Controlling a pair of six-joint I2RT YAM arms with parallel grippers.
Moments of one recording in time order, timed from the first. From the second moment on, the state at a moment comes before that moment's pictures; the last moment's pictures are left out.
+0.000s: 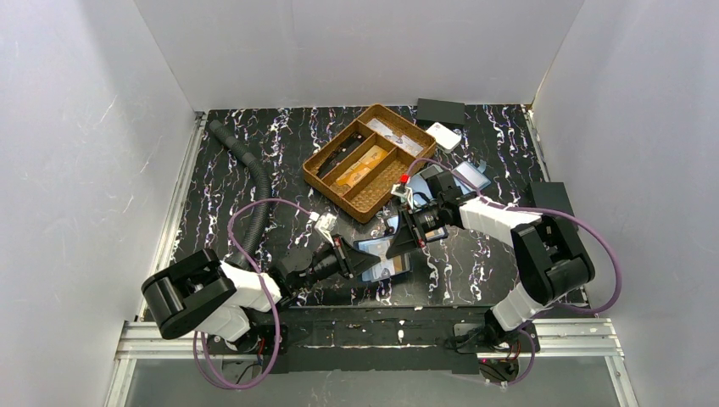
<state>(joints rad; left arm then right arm) -0.95 1.40 0.18 1.17 0.13 -0.95 0.47 1.58 0.84 -0.30 -1.33 -0.07</state>
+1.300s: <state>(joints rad) -0.90 1.19 0.03 0.76 -0.07 -1.06 0.44 1.63 1.00 -0.79 -0.98 -0.64</state>
